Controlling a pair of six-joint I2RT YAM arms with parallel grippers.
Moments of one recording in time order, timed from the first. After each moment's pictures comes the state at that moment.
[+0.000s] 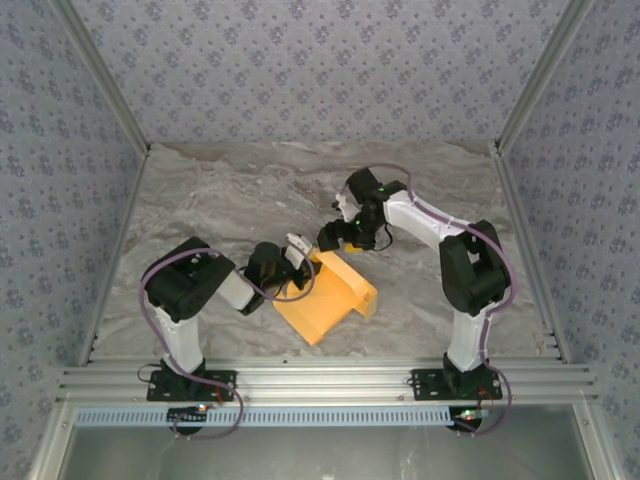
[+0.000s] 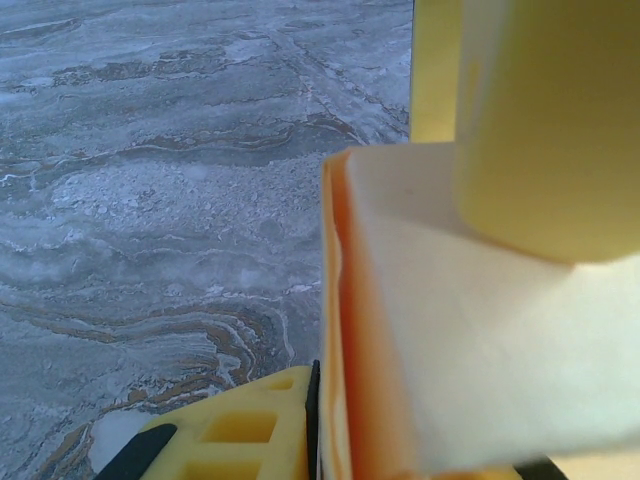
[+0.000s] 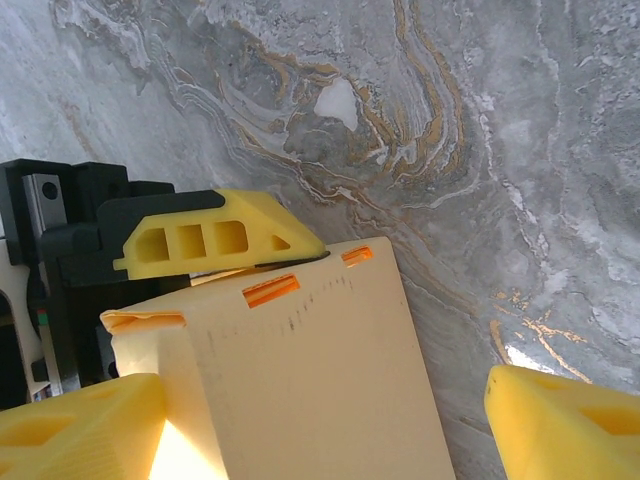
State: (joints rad) left arm -0.66 1.89 0.51 1.05 0.33 -0.04; right arm 0.52 1.89 1.44 -0.84 -0.52 0.24
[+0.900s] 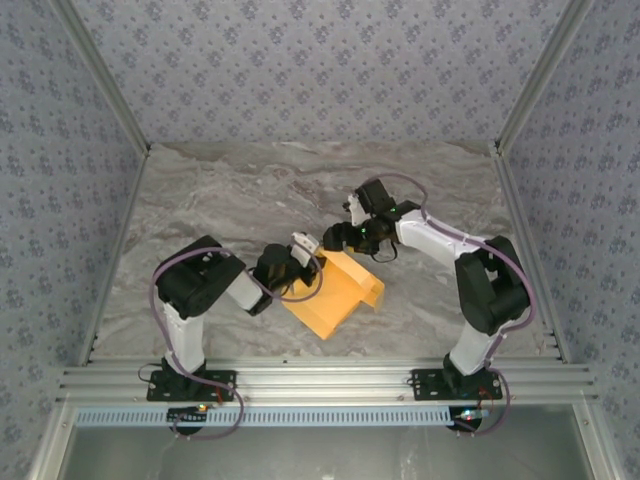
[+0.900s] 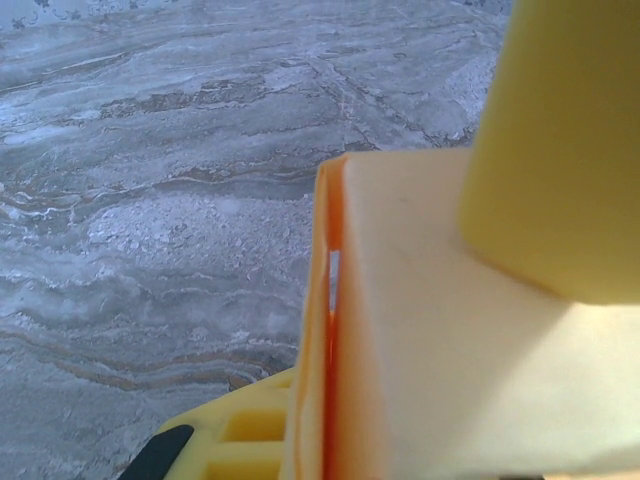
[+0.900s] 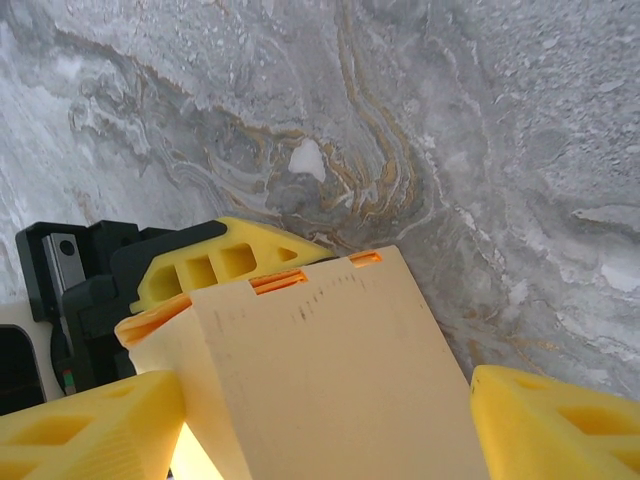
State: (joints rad) left arm -0.72 1.95 0.56 1.11 0.17 -0.04; right arm 0.52 1.73 1.18 -0.52 -0.43 0.45
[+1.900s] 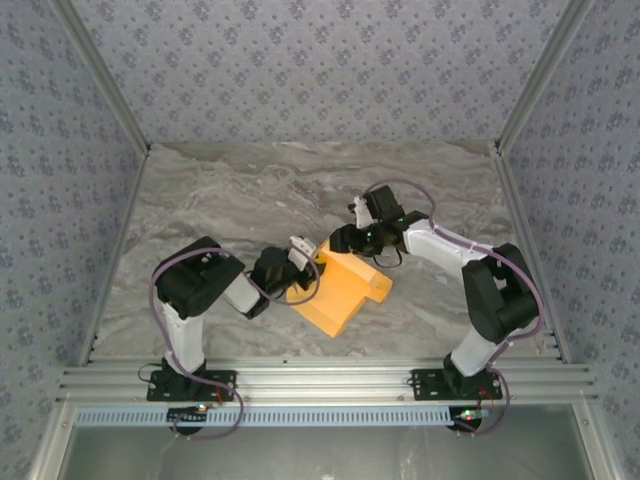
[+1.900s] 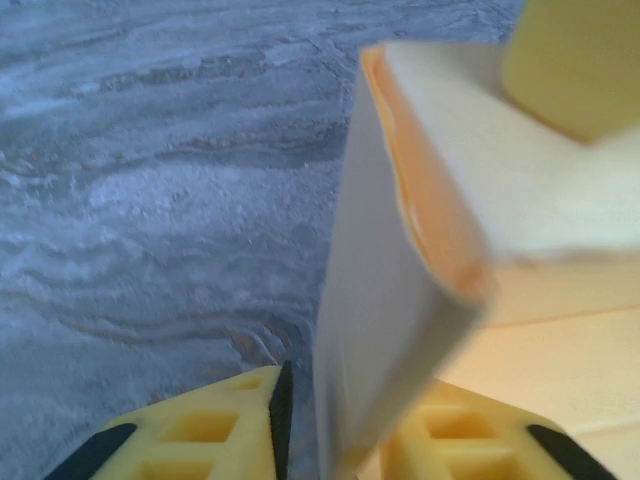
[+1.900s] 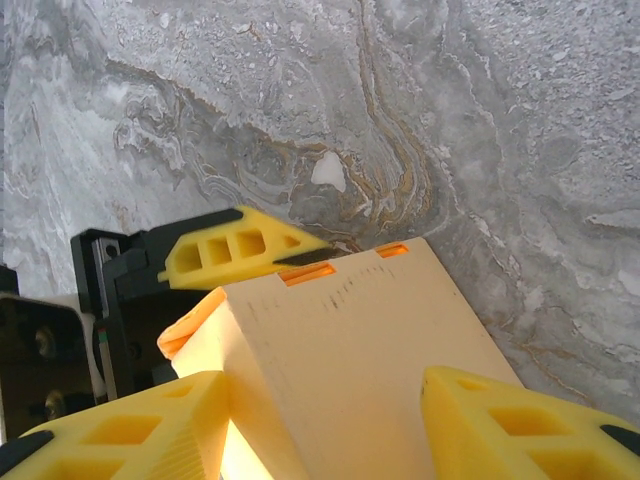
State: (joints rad) left arm -0.71 1.95 0.53 1.12 0.16 -0.03; right arm 0.51 1.65 1.05 -0.36 -0.47 0.50
